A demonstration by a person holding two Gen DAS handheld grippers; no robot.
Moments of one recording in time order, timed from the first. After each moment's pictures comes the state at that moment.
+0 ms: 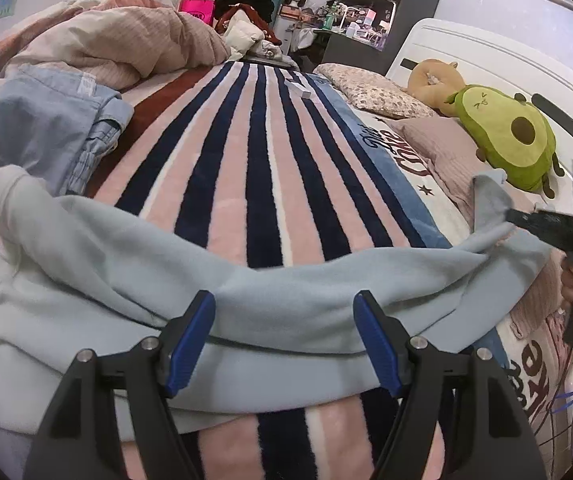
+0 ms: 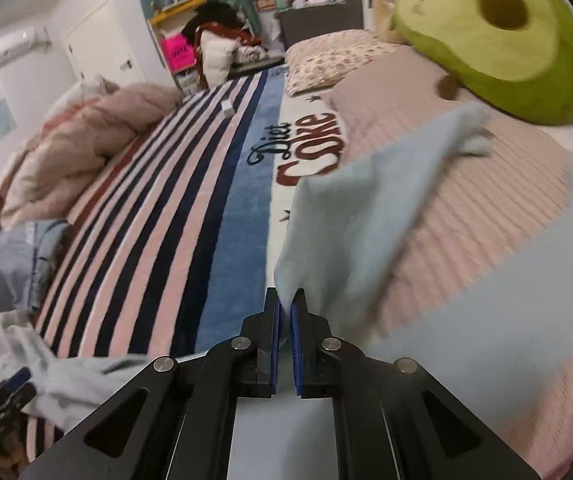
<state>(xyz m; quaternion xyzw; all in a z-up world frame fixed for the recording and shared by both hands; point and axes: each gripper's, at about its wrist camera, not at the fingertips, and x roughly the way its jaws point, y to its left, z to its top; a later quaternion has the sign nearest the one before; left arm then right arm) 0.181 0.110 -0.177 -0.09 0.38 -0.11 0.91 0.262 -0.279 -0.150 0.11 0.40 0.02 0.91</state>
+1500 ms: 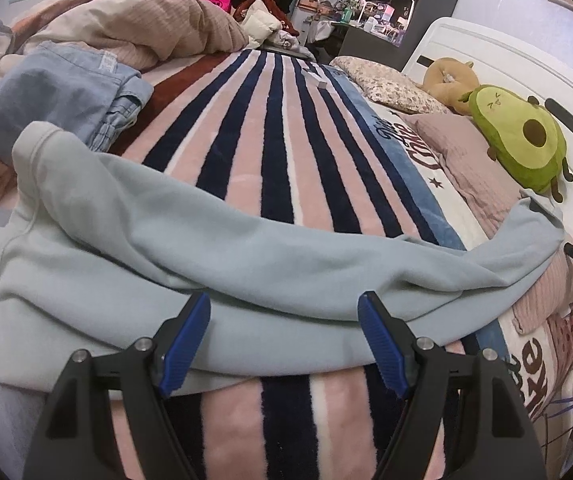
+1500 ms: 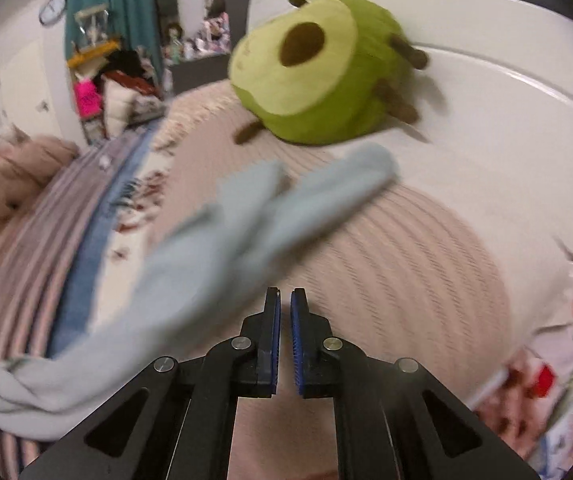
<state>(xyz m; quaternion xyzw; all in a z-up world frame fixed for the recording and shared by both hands) 0.166 0.113 -0.183 -0.10 0.41 -0.09 0.90 0.162 -0.430 -0.115 0.07 0.34 -0.18 0.92</state>
